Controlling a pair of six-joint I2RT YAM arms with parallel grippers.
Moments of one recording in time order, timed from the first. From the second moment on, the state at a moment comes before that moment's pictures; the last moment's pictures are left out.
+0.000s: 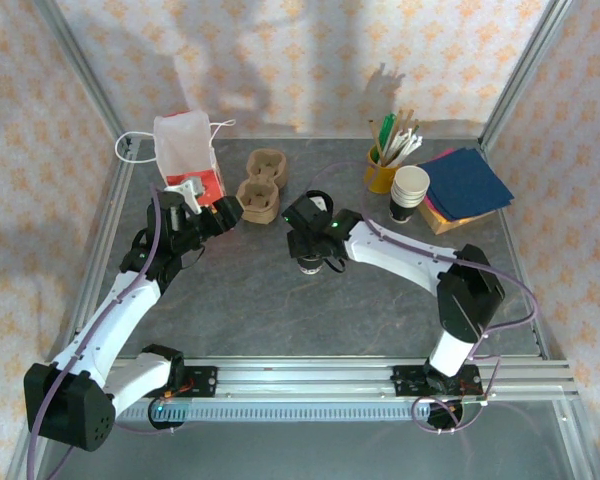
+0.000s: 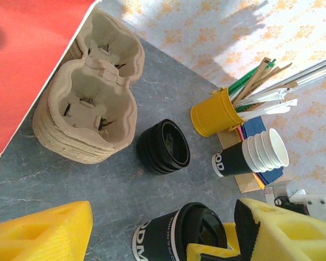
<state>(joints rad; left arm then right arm) -0.18 1.02 0.78 -0.19 0.29 -0.73 0.87 1.71 1.36 -0.74 0.28 0.58</state>
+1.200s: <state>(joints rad) -0.17 1.04 0.78 -0.19 0.29 -0.73 0.64 1.41 1.02 -0.71 0.44 0.57</state>
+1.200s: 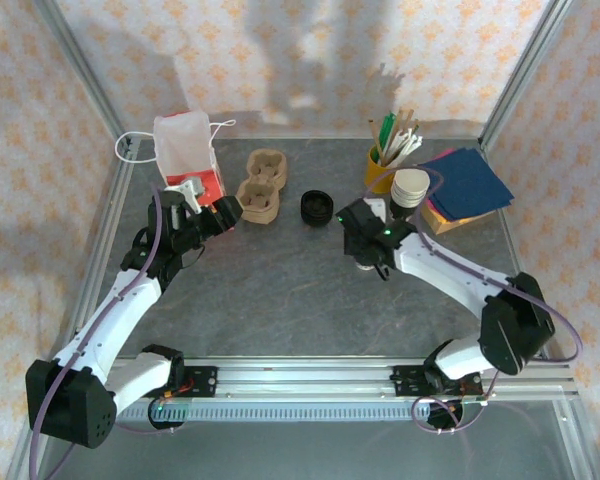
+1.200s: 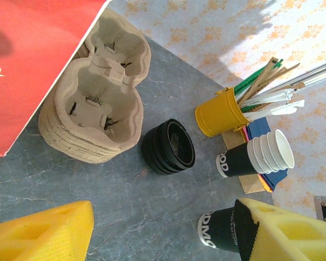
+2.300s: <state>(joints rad) -0.17 1.04 0.78 -0.19 0.29 -0.73 0.08 1.29 0.82 -0.42 0.42 0.48</state>
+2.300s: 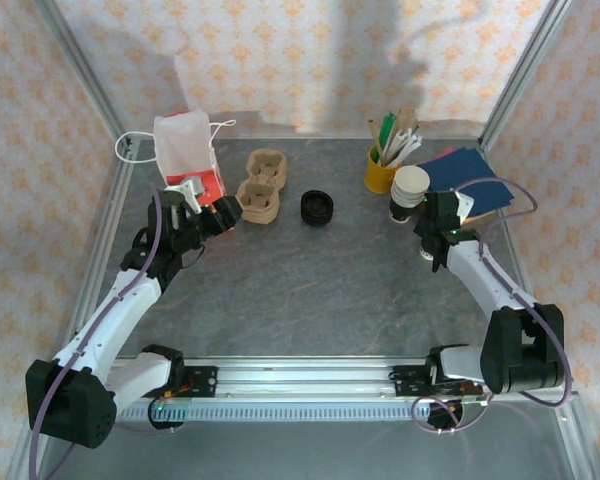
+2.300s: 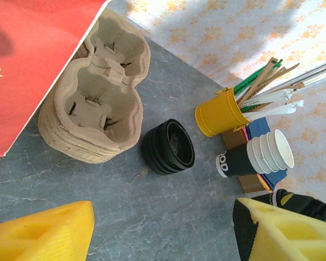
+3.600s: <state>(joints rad) -0.18 1.00 0.89 -0.22 0.28 -0.73 0.08 1.01 1.07 -0.58 0.23 0.46</state>
